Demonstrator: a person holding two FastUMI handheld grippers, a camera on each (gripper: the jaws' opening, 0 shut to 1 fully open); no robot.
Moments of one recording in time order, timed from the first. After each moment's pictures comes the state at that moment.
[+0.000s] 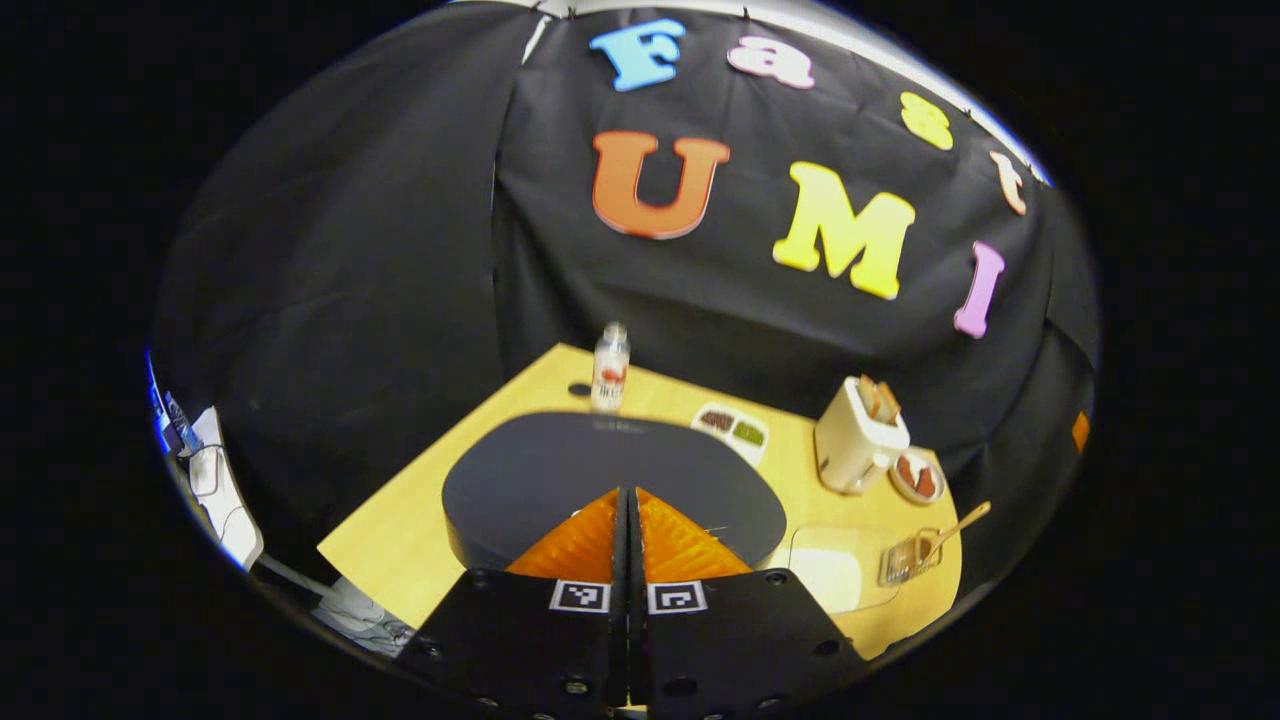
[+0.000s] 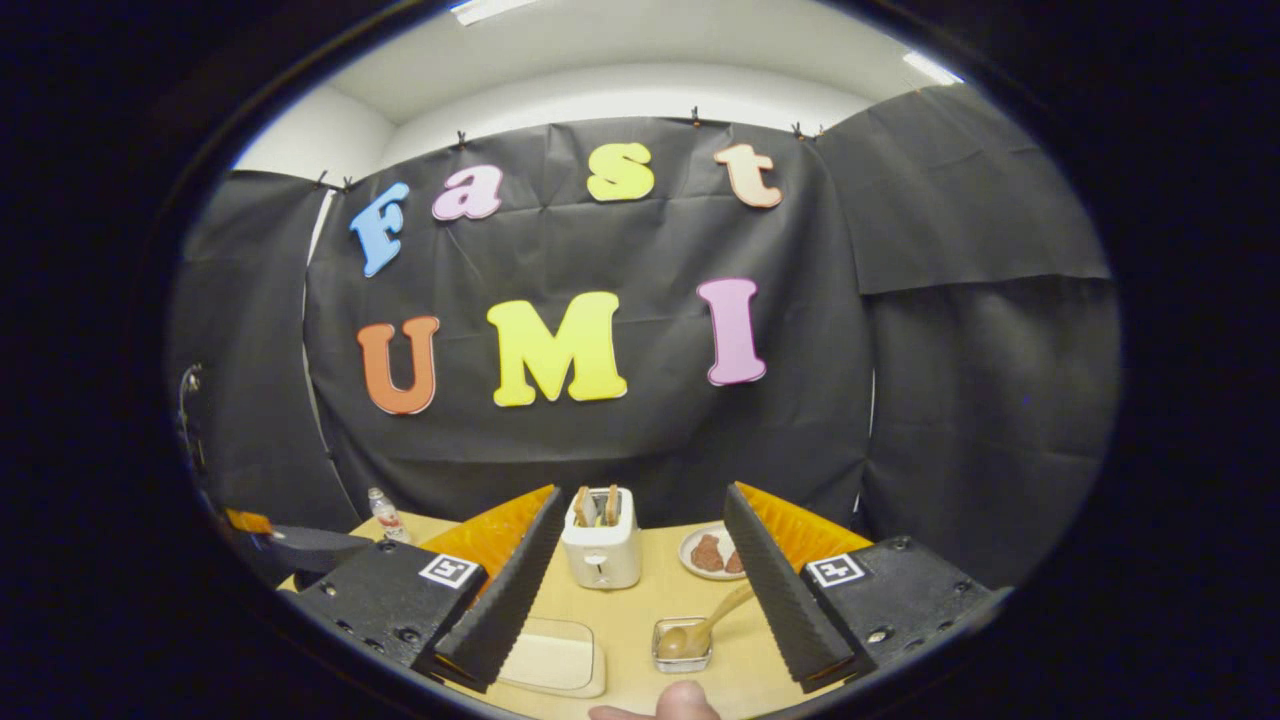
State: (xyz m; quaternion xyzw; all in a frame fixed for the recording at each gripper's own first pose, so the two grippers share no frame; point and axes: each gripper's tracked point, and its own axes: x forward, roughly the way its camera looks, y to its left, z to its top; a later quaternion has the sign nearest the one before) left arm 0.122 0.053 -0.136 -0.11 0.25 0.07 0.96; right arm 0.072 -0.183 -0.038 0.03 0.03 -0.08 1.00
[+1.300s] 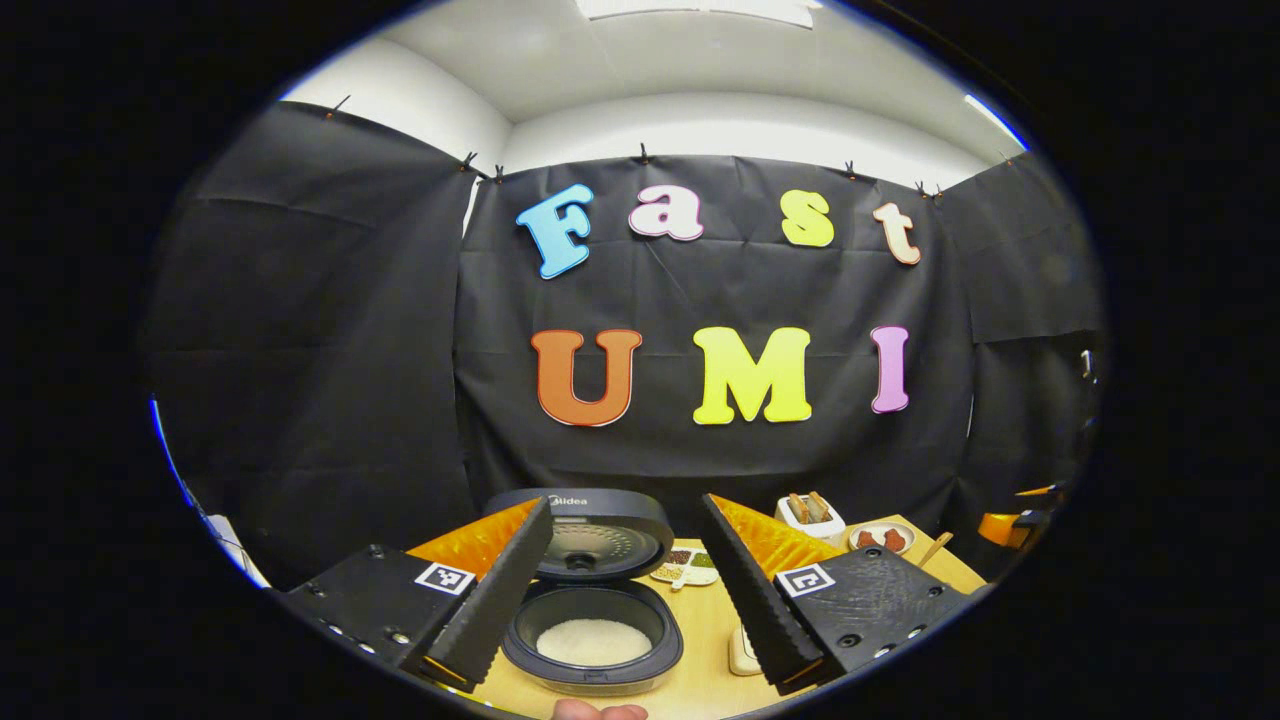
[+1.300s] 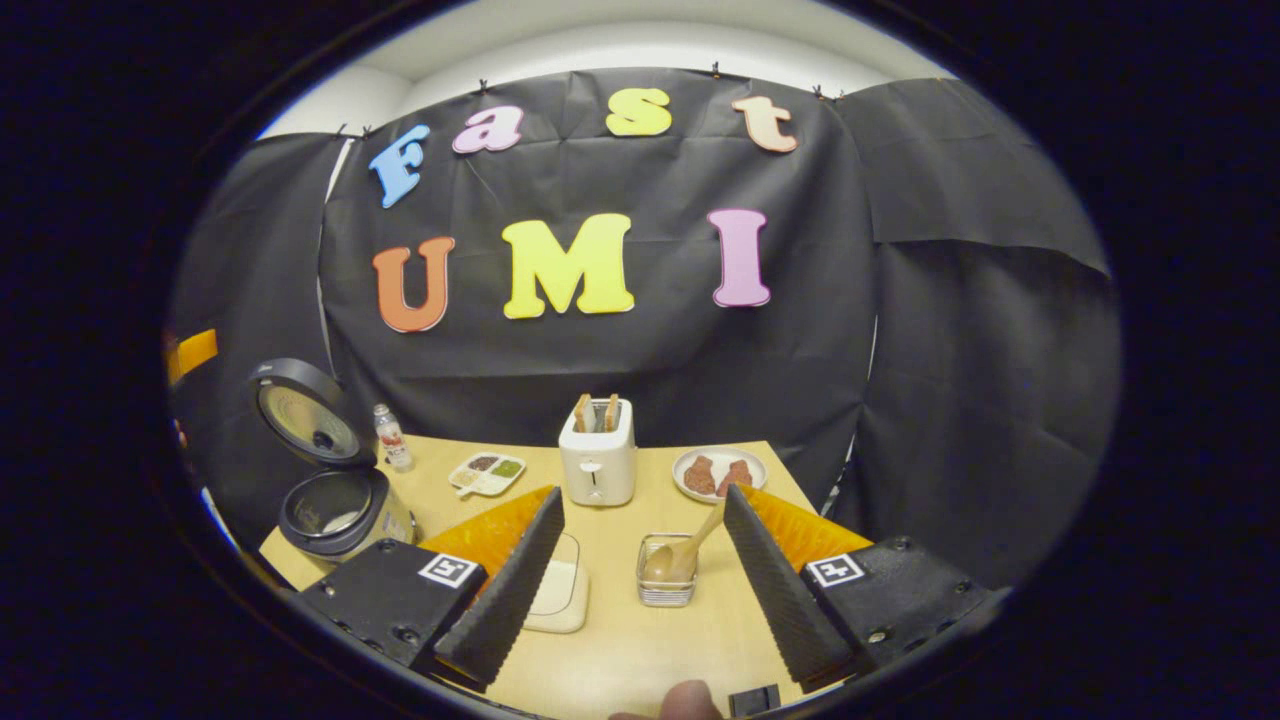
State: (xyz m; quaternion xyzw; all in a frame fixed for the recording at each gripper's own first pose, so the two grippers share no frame) left arm 0.051 -0.008 -0.023 -0.03 0.03 0.02 1.00; right arm 0.030 -0.191 -0.147 0.01 0.15 -0.06 0.99
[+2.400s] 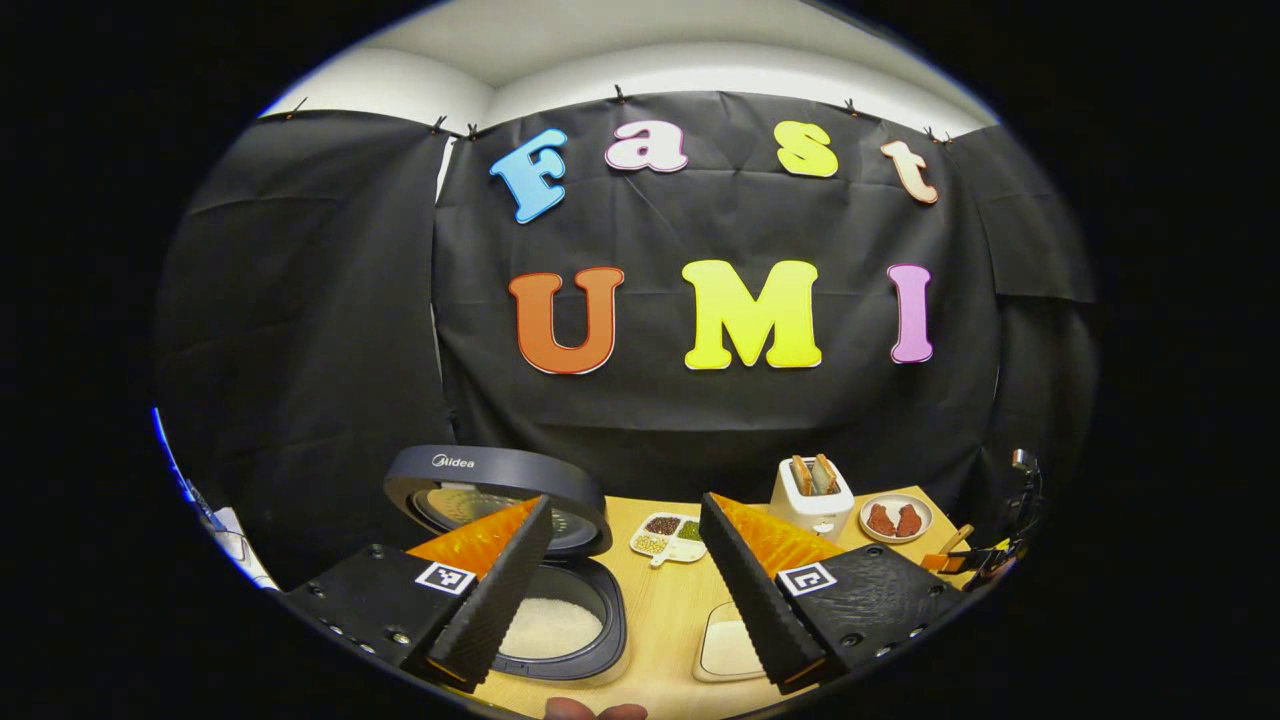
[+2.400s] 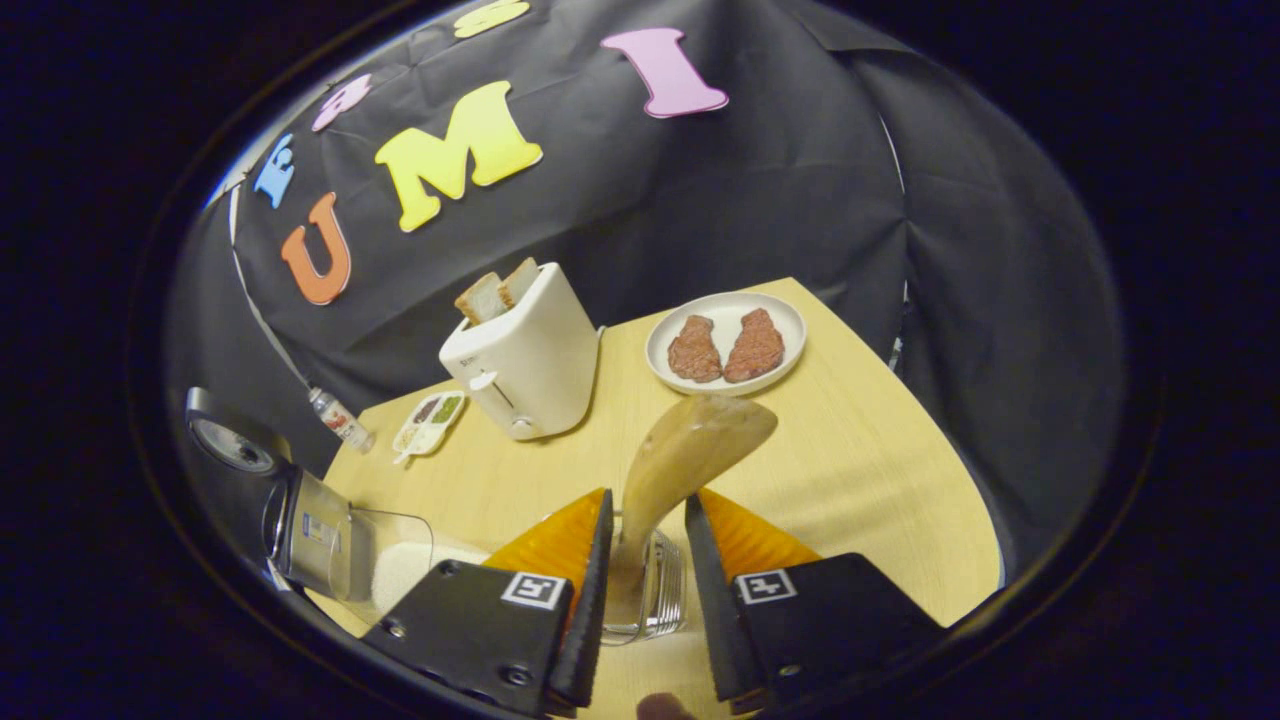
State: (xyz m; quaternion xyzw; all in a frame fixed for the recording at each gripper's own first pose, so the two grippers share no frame) left arm 0.133 -0.069 -0.071 -0.01 0.12 0.05 0.99; right arm 0.172 -0.277 -0.335 0.16 0.32 -0.04 0.93
